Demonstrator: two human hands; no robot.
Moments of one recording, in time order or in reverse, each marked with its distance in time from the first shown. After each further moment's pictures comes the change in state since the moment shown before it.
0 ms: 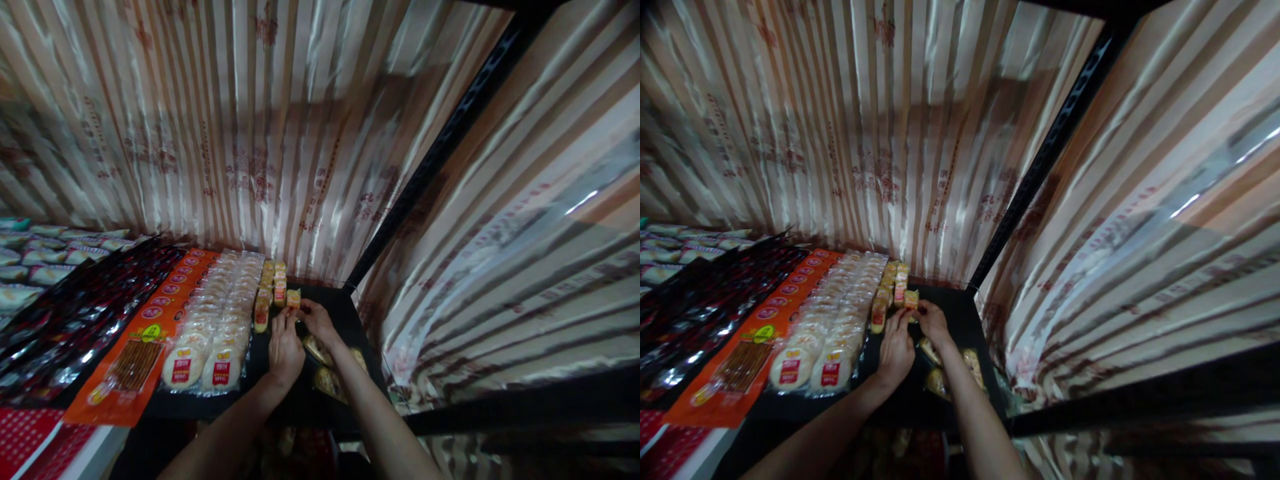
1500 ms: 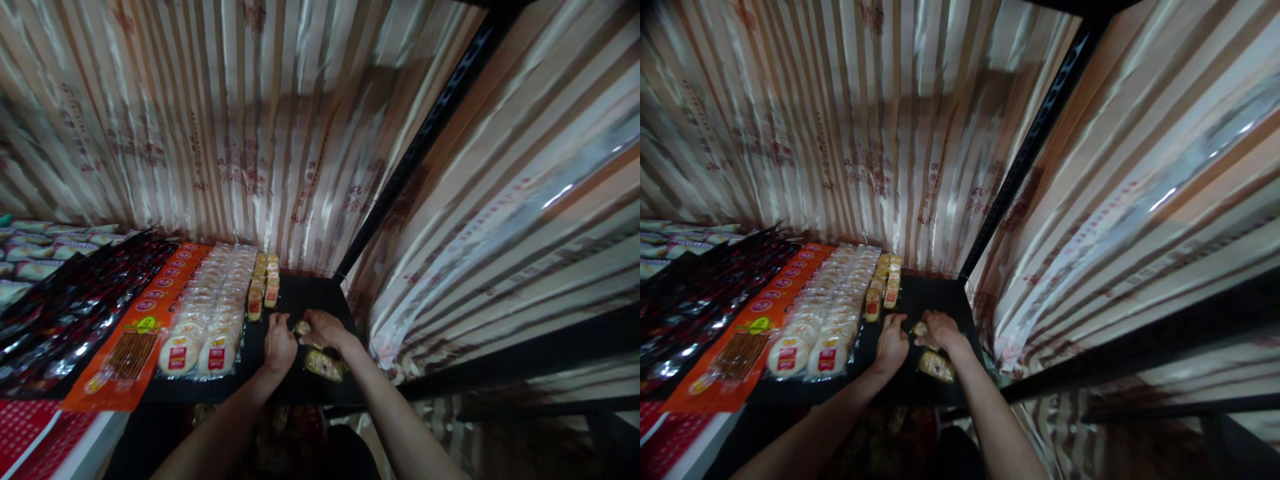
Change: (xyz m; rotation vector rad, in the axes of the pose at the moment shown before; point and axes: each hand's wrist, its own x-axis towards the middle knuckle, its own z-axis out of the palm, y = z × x) left_hand -0.012 0.003 0.002 -0.017 -0.240 -0.249; right_hand -0.046 -0.017 -0.046 -0.887 -0.430 0.030
